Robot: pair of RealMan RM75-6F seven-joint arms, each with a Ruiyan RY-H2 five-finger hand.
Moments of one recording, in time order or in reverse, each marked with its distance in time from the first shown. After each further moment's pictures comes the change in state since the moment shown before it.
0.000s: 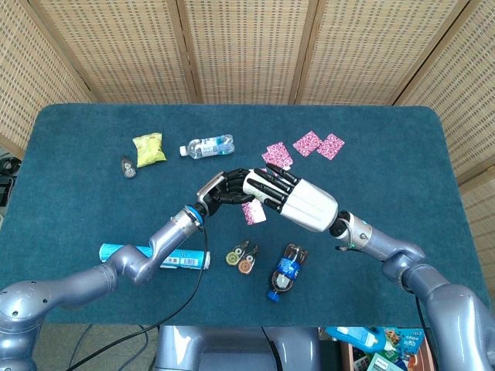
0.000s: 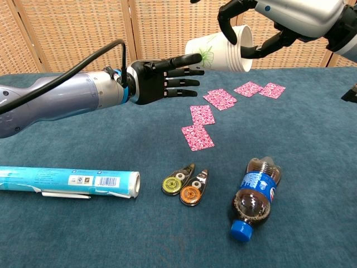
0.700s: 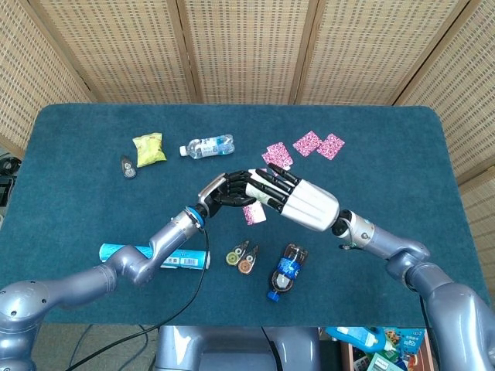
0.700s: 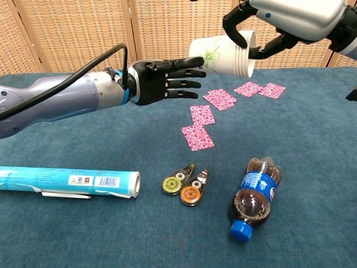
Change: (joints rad) left arm 0.000 0.009 0.006 -0.014 0.005 0.002 0.033; right arm 0.003 0.019 -0.029 0.014 0.001 -0.004 -0.065
